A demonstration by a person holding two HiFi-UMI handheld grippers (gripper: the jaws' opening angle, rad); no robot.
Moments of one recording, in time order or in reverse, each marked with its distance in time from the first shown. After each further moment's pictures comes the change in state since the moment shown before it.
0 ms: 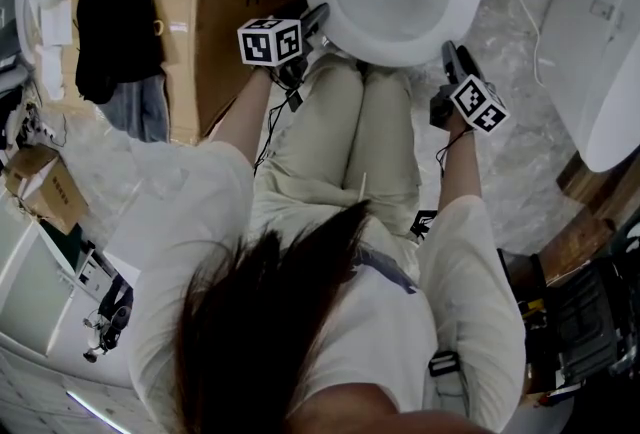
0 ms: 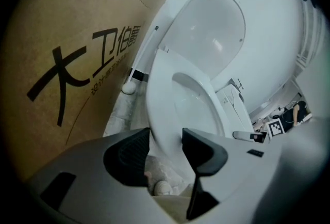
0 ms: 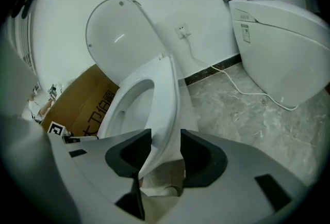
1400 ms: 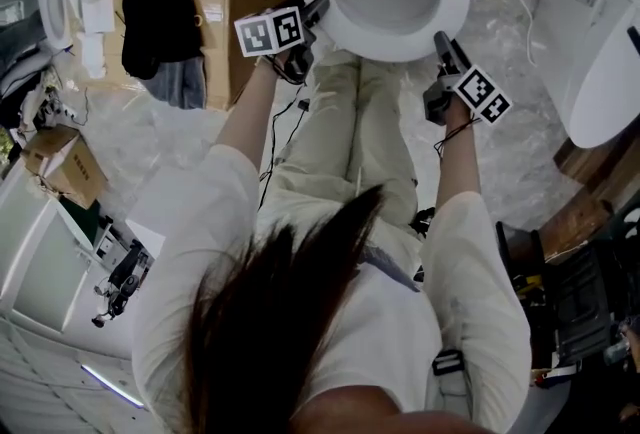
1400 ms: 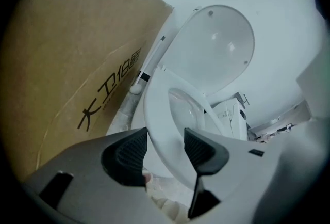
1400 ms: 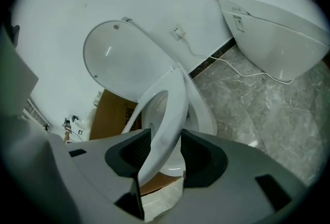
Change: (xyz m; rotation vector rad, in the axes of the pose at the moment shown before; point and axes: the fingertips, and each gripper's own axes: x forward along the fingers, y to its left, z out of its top) left arm -0.079 -0.072 0.077 -0.194 0.082 0.092; right arm -0.077 0.084 0.074 0.282 0.111 0.093
